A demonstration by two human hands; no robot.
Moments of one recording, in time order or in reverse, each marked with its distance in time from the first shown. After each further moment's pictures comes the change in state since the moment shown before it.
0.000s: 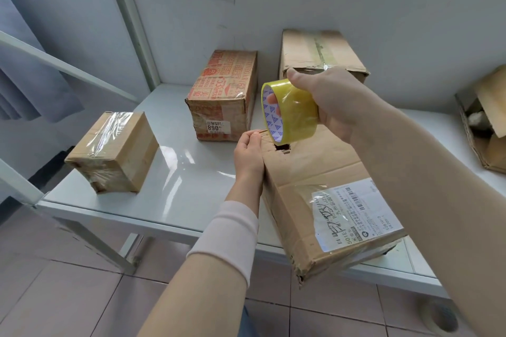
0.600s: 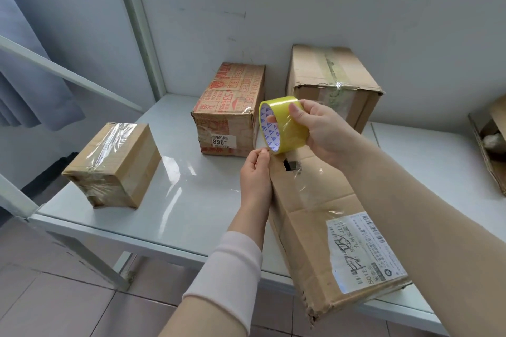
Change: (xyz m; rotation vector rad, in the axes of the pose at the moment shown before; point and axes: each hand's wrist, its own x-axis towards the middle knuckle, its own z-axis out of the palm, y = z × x) left_hand -0.001 -0.006 -0.005 -0.045 -0.078 0.053; right_hand 0.054 0.055 0.009 0.116 -0.127 -0.057
